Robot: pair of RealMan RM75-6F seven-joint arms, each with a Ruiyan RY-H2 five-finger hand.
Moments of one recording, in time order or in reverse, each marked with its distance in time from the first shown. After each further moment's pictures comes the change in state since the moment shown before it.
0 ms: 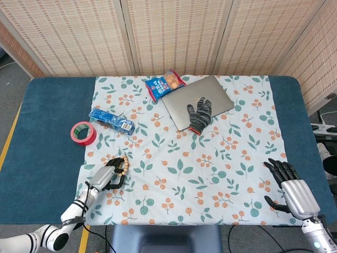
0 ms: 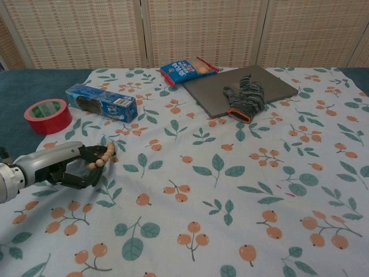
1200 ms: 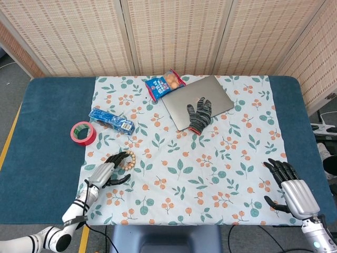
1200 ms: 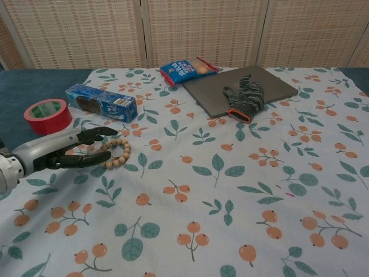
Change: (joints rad) left arm 0.035 -0.008 -0.029 -0.035 0.009 0.125 0.077; right arm 0.001 -0.002 -0.001 0.003 -0.002 -0.003 0.003
